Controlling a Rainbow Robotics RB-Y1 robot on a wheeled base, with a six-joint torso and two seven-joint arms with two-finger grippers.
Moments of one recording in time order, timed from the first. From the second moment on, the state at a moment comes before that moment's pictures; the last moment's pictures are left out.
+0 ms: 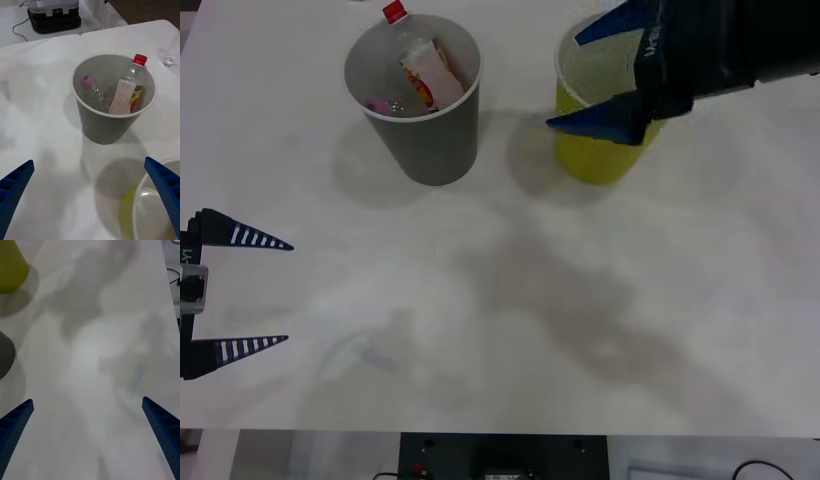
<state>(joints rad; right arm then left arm) -0.79 -0.95 0.19 -1.99 1.67 -1.21 -1.05 0.26 1.13 0.26 -2.01 -1.31 -1.13 -0.09</state>
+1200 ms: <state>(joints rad) 0.11 -1.01 -0.43 -2.18 1.31 -1.37 -0.41 0.26 1.13 0.26 -2.01 -1.31 -1.13 -0.09</state>
